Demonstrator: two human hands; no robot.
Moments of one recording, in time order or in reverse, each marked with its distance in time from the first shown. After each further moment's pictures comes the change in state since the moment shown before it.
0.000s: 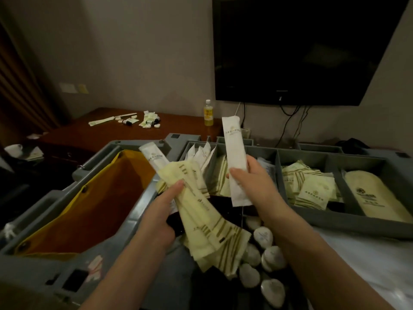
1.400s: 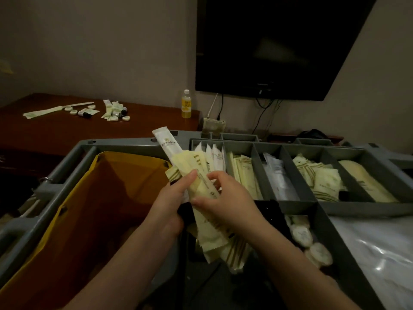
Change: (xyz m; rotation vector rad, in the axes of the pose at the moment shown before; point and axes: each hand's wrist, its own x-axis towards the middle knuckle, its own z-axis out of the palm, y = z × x) left_hand 0.095 0.066 -0.068 0.039 -0.358 -0.220; right_hand 0.009 -0.023 0.153 -0.603 0.034 0.027
